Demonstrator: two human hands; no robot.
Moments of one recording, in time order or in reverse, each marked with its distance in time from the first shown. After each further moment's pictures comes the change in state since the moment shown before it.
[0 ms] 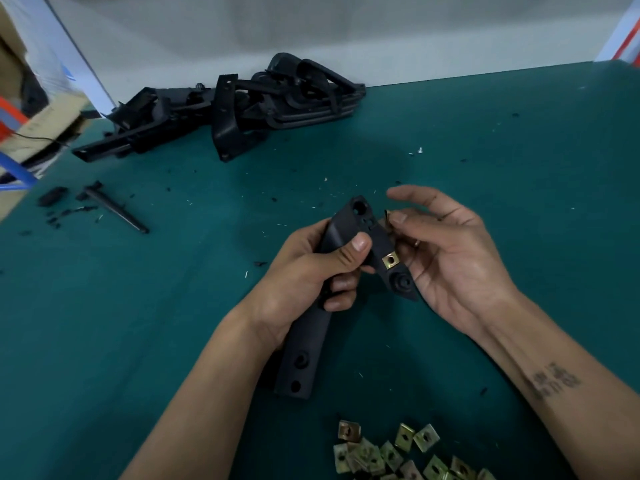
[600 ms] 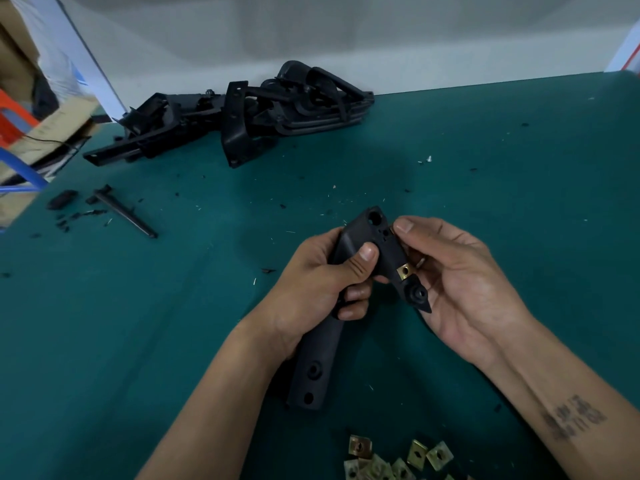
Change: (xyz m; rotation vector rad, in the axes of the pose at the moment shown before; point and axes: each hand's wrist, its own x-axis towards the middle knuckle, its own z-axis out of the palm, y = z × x) left_hand 0.004 -0.004 -0.001 0.007 -0.014 0.024; right_hand -0.011 0.001 0.012 0.108 0.070 0.166
